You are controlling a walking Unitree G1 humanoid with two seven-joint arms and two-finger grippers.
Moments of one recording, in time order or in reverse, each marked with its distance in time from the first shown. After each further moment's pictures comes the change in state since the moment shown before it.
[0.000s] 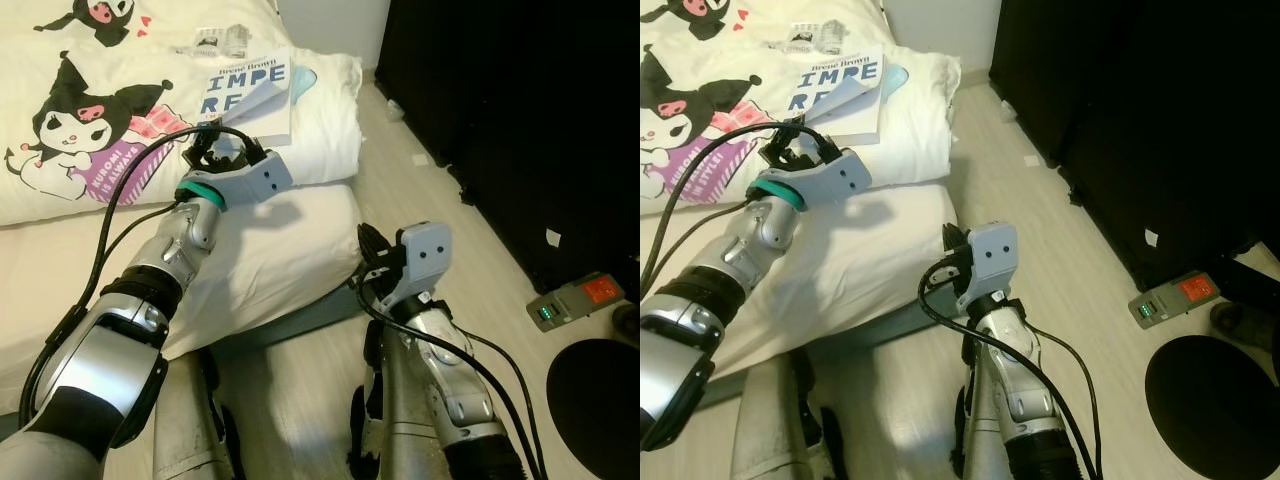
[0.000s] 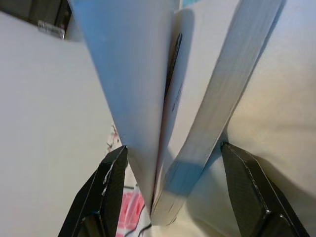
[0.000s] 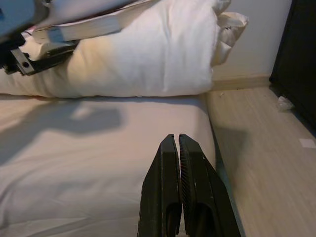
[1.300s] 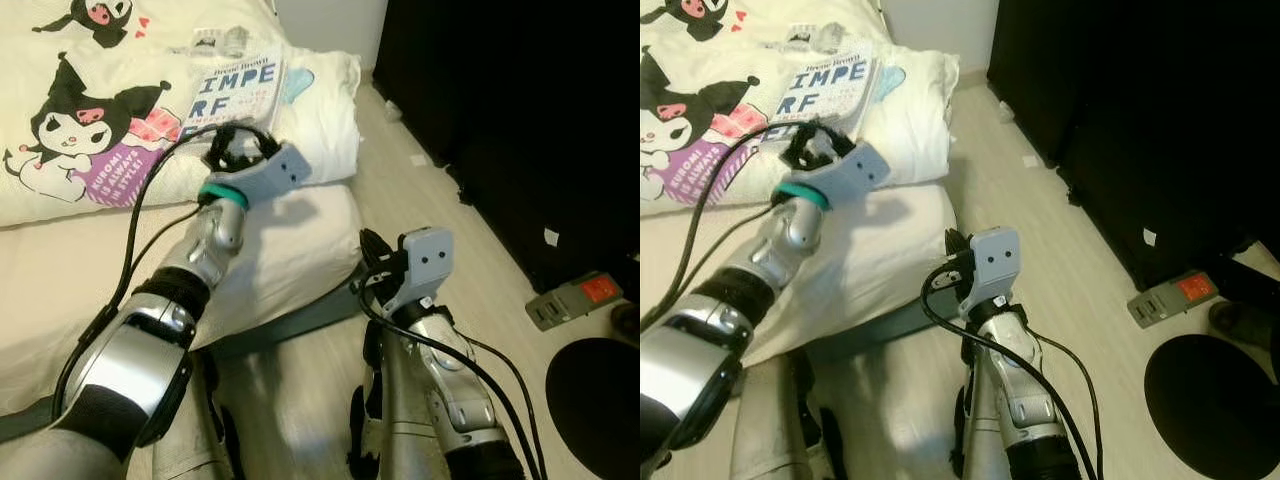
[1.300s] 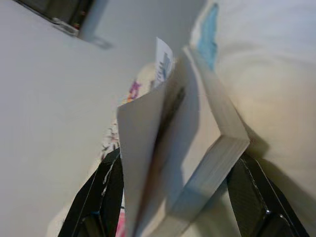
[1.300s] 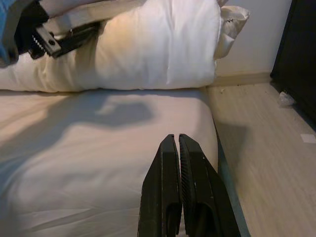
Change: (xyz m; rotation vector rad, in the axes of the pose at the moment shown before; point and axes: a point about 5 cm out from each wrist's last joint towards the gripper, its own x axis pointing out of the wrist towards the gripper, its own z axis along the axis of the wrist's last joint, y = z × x) left arm 0.007 -0.008 0.032 -0.108 -0.013 0.068; right arm -0.003 0.003 -0.003 0.012 0.011 0.001
